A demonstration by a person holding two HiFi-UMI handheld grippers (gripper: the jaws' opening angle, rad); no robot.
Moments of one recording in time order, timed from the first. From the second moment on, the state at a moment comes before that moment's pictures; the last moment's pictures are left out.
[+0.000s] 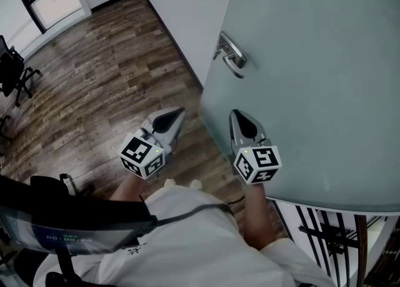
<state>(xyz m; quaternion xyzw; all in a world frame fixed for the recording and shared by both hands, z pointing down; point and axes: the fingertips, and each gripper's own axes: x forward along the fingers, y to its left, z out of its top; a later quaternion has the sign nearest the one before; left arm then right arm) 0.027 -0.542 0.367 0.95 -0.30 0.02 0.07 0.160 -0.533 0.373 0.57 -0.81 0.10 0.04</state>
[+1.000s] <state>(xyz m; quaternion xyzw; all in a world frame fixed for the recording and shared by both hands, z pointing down) 0.040 -0.562 0.390 0.95 -0.30 0.03 0.09 0.223 -0.707 0.458 0.56 -0.74 -0.04 0.36</state>
